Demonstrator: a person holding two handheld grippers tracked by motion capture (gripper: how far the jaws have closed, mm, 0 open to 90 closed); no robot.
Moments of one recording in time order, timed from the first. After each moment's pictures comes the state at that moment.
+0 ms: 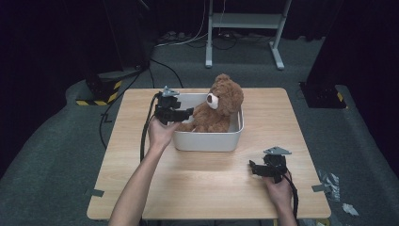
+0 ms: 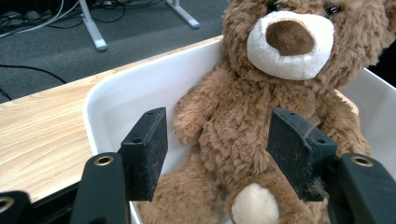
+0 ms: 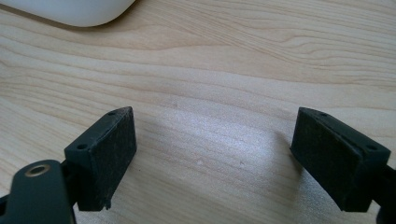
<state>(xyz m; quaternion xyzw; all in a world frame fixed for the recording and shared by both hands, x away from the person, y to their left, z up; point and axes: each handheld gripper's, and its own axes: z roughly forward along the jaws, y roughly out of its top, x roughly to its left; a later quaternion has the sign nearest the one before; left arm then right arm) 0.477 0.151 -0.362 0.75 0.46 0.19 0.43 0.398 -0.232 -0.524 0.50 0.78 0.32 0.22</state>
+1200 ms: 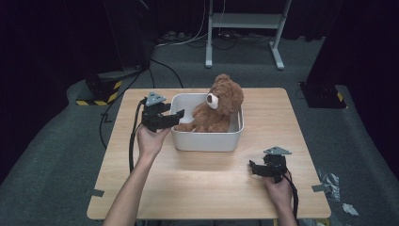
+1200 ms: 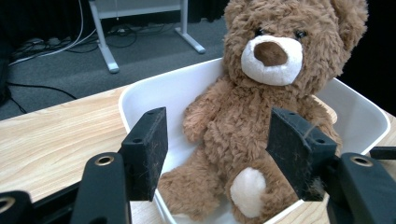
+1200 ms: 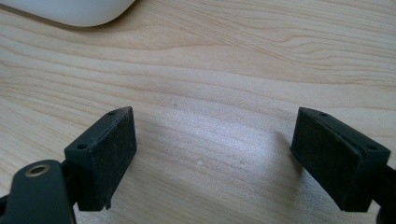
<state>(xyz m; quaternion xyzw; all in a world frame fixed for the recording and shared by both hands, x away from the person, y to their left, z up) 0.435 0.178 -0.348 0.72 0.46 0.23 0.46 0.398 -0.232 -0.524 0.50 0.78 0.32 0.22</state>
